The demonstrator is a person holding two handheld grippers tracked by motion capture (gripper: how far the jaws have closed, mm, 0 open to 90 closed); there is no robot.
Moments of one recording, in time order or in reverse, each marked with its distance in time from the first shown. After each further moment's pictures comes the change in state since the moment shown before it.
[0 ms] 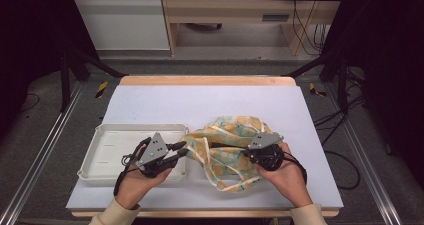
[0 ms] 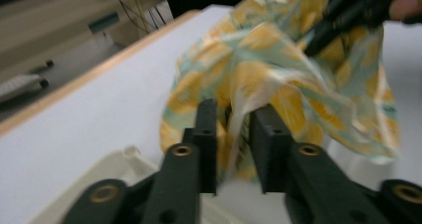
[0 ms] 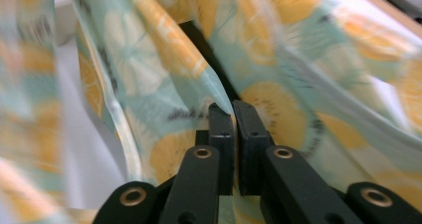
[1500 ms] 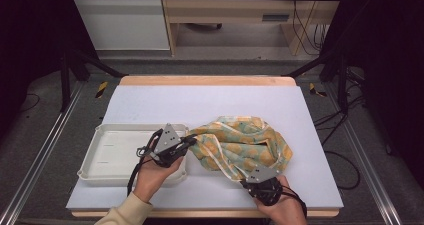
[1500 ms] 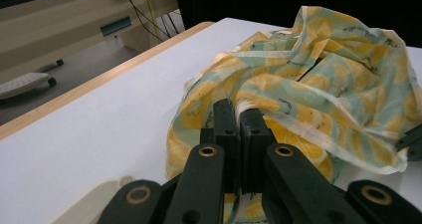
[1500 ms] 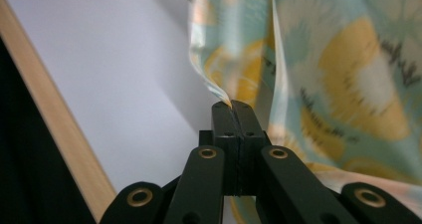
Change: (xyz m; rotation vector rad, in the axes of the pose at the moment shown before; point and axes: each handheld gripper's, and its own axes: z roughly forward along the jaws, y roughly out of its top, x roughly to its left) left arm 0.004 0.013 0.033 -0.053 0.039 -0.059; right arm 0.064 -0.054 -0.001 0.082 0.031 0.056
